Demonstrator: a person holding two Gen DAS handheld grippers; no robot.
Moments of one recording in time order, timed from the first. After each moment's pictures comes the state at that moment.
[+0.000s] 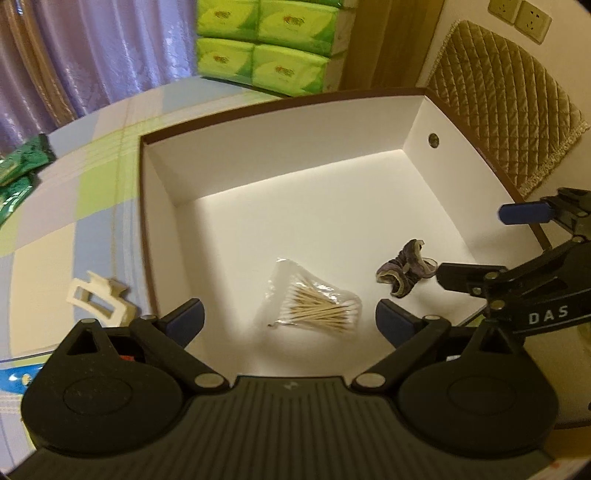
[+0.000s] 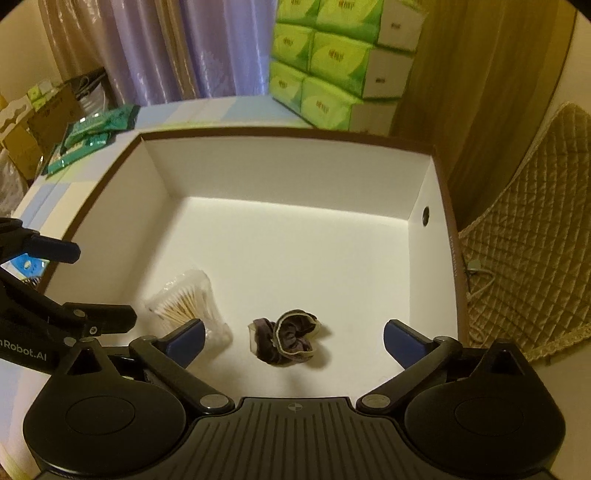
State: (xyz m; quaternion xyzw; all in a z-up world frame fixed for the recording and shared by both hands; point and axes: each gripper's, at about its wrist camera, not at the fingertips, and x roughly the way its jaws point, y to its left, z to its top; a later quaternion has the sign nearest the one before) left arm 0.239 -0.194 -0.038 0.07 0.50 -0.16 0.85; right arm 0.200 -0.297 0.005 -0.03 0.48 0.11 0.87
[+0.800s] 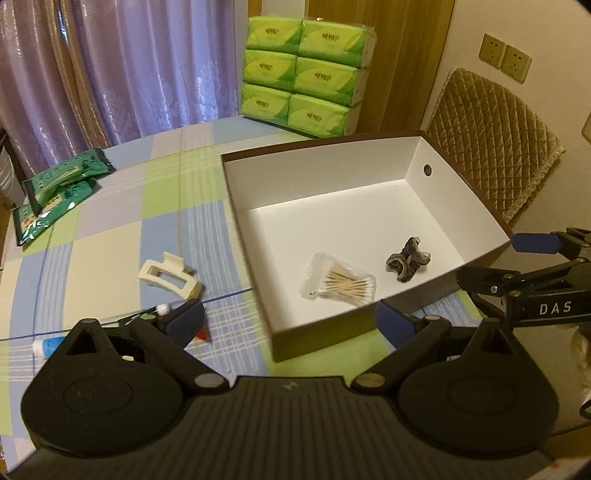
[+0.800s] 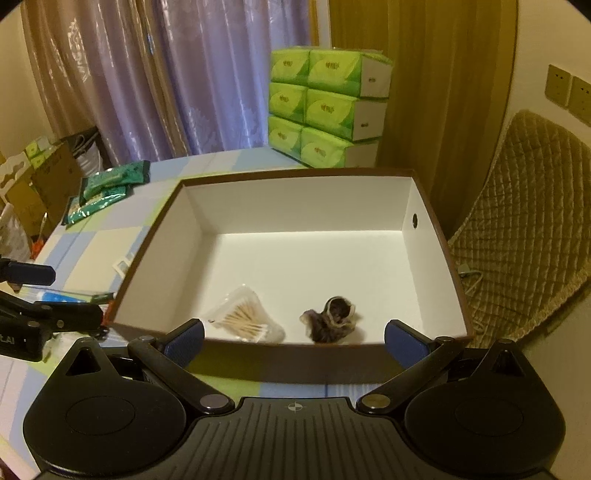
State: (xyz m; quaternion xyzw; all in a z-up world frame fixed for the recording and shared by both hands) left arm 0.151 -0.118 0.022 0.06 0.44 -0.15 0.88; right arm 0.109 -0.254 0.048 0.02 0.41 0.07 0.91
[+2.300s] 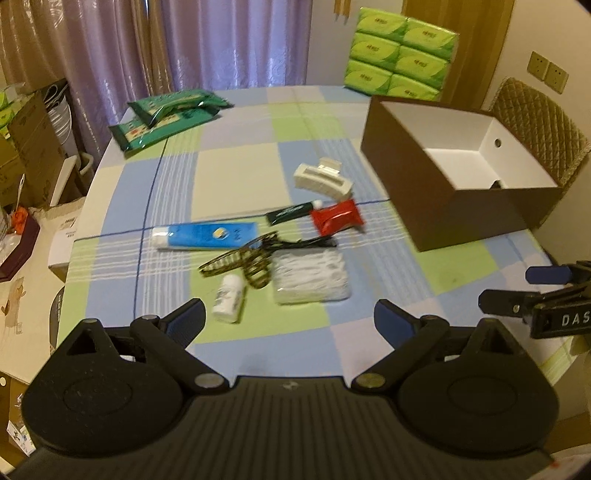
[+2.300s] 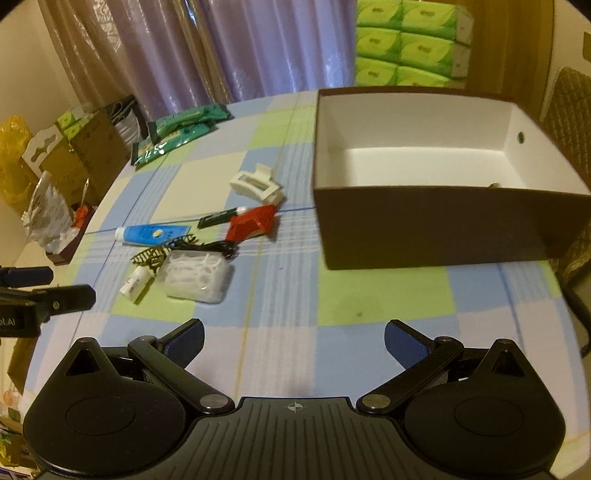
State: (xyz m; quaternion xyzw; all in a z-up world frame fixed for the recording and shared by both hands) left arm 0.060 0.097 -0.023 0.02 0.44 -0.09 0.89; right arm 0.030 -0.068 -0.011 0.06 0.46 0.10 0.88
